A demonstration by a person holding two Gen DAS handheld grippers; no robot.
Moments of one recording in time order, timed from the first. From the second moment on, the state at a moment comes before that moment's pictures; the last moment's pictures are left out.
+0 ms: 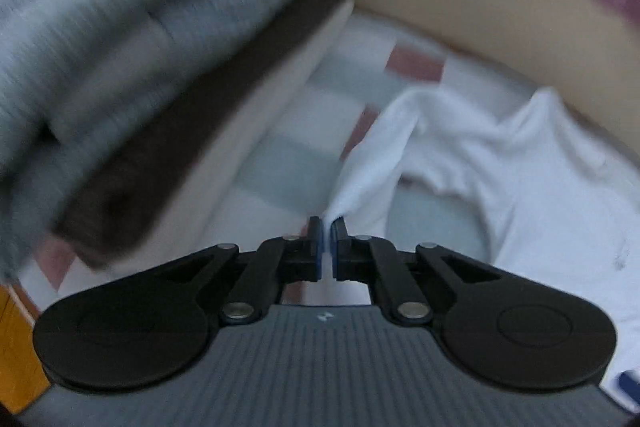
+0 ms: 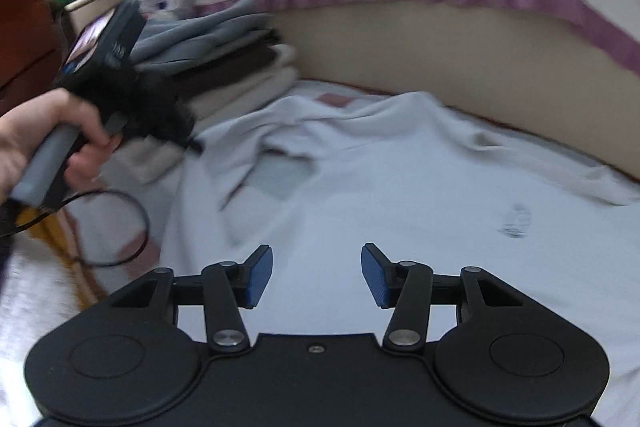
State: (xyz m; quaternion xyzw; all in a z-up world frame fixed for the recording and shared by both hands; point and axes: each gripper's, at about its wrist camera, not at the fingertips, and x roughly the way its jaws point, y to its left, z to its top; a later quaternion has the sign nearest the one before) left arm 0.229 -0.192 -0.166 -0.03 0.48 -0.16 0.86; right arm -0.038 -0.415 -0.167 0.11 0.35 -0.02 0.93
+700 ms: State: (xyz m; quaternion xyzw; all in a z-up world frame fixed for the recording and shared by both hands) left arm 0.227 -0.145 -0.147 -0.25 0.42 -0.35 0.80; right arm 0.099 -0.383 -0.196 0.29 0.32 0.10 0.90
